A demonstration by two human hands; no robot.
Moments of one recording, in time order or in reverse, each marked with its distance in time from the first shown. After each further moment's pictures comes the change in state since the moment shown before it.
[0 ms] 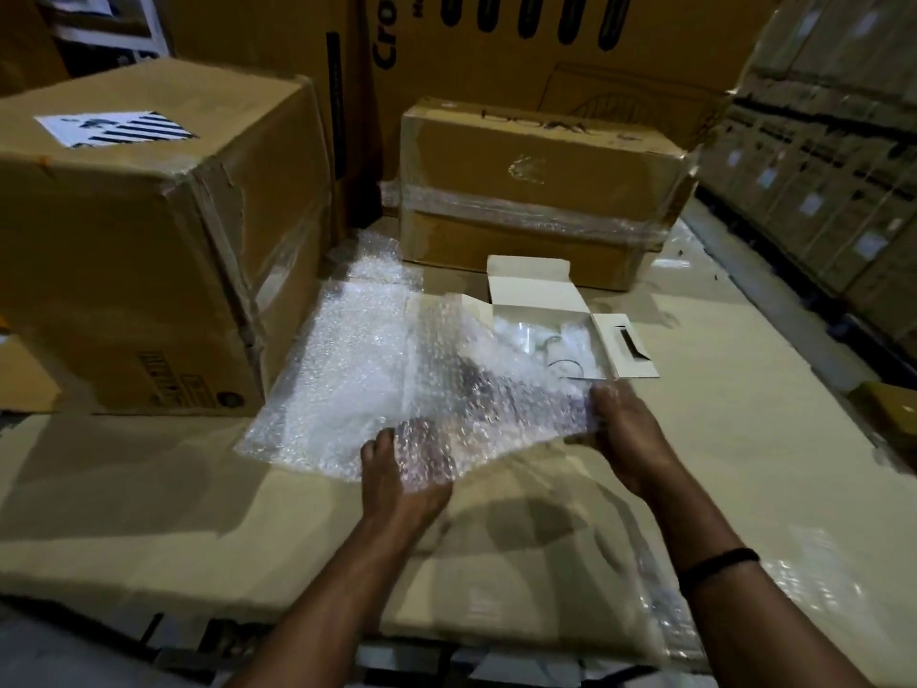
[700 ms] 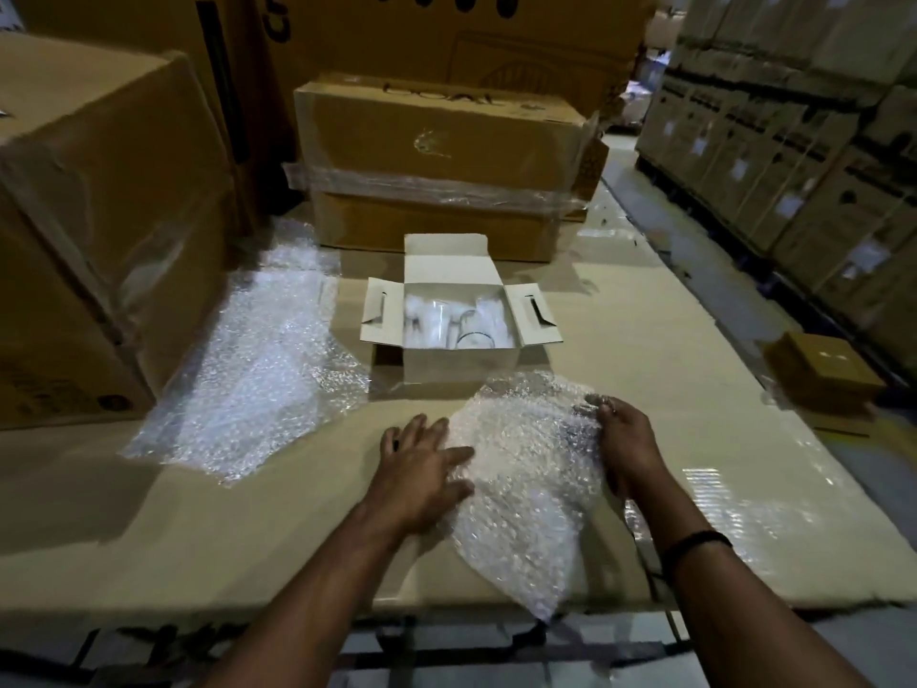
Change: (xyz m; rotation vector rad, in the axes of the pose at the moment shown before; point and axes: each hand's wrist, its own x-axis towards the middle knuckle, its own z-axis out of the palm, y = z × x) left_hand -0.024 0.091 0.056 0.314 -0.511 0.387; right_hand -0.007 0.063 -0.133 -0.097 0.369 0.063
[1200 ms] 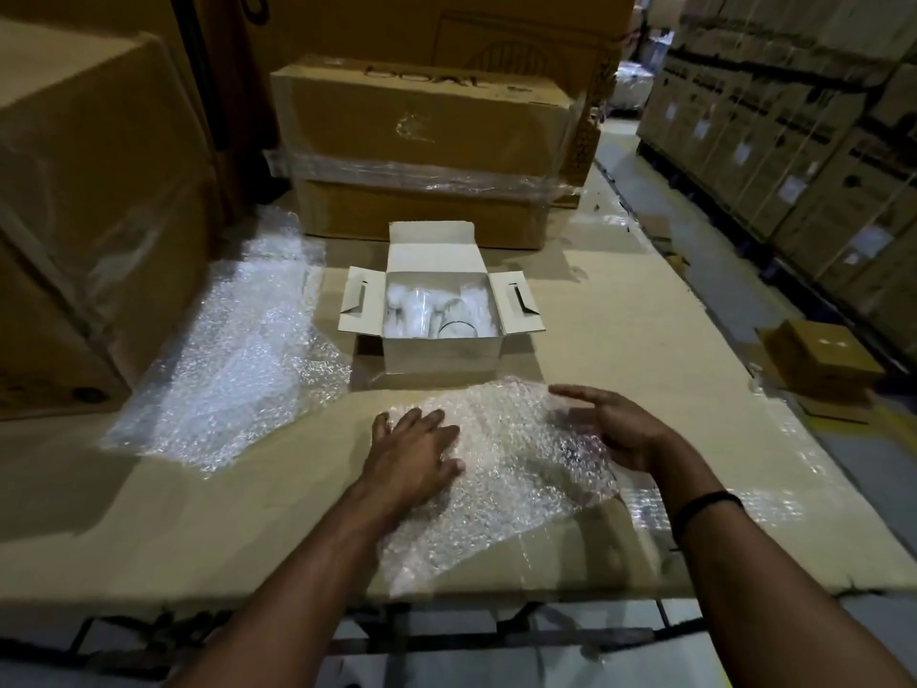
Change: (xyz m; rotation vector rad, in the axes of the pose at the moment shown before) left_hand 0.014 0.022 -0.005 0.130 -0.011 -0.021; right_hand 0.023 -0.021 -0.036 -0.079 -0.574 0.232
